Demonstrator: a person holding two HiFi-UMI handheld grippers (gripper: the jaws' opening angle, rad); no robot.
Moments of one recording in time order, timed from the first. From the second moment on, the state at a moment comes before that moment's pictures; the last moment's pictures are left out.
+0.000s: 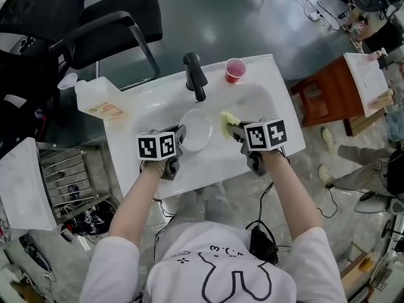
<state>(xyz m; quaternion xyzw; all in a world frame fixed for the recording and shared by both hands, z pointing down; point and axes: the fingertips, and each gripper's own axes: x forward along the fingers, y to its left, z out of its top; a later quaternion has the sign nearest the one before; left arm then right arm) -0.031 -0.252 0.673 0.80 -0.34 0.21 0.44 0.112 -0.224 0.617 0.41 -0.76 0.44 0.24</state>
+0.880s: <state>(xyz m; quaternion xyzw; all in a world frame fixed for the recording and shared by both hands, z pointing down) -0.012 -0.257 0.768 0.70 -0.41 0.26 0.52 0.133 -0.228 0.638 0.43 -0.76 0.43 0.23</state>
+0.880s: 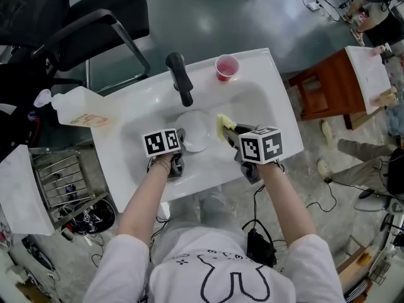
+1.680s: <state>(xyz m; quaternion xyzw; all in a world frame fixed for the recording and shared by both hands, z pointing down) -0.016 -0.253 0.734 0.73 -0.41 0.36 0.40 0.134 -0.231 0.604 0.46 -0.76 0.41 0.20</state>
